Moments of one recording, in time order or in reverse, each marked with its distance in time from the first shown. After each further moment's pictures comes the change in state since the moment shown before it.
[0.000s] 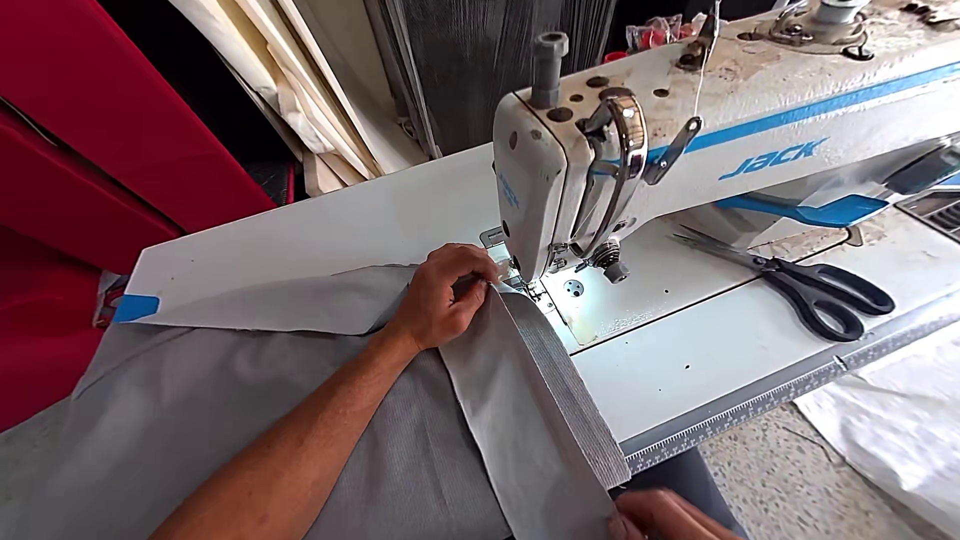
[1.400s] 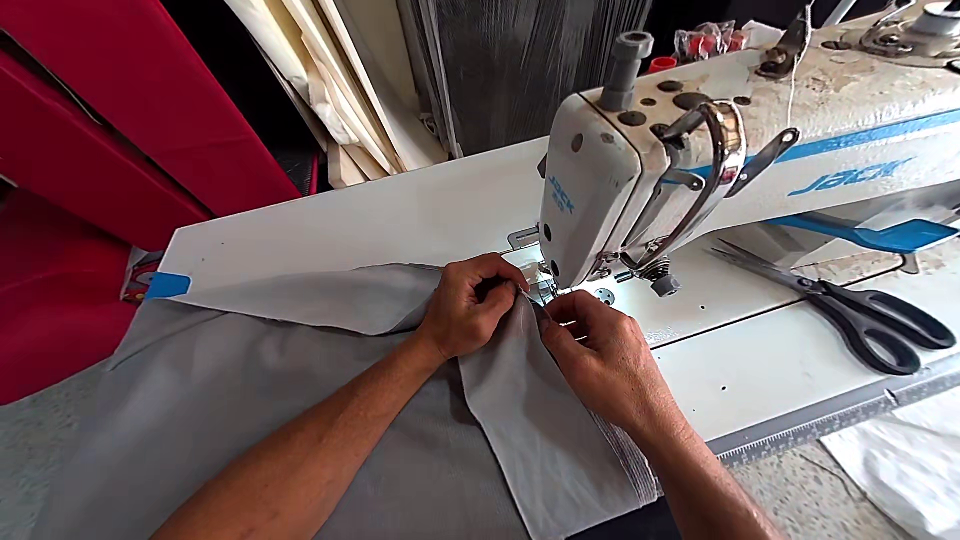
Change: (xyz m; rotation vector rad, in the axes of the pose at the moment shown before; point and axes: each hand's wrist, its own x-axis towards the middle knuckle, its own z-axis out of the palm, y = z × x) left_hand -0.004 0.023 -0.001 -0.276 0.112 -0.102; right_hand 0.171 -0.035 0.036 0.009 0.098 -0.168
